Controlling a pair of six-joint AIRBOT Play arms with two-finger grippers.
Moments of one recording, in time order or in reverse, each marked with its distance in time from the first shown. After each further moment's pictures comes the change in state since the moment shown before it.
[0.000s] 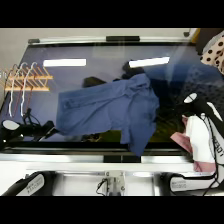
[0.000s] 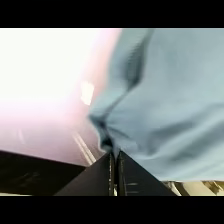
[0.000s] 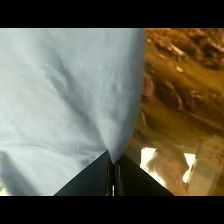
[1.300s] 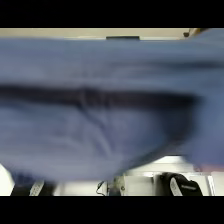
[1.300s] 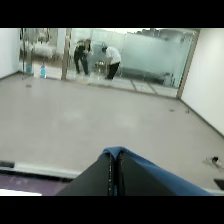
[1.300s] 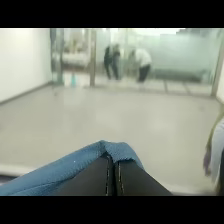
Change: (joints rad) left arm 0.000 0.429 1.422 0.221 -0.223 -0.232; right arm -0.001 0.893 0.791 -0.131 -0.166 0.021
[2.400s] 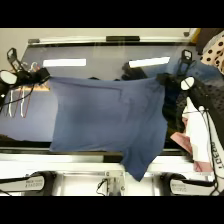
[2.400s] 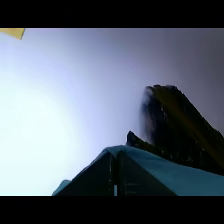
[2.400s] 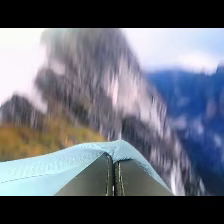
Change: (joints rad) left arm -0.203 -0.843 -0.641 -0.072 0.544 0.105; right arm 0.172 -0.827 -0.596 0.060 -0.626 0.003
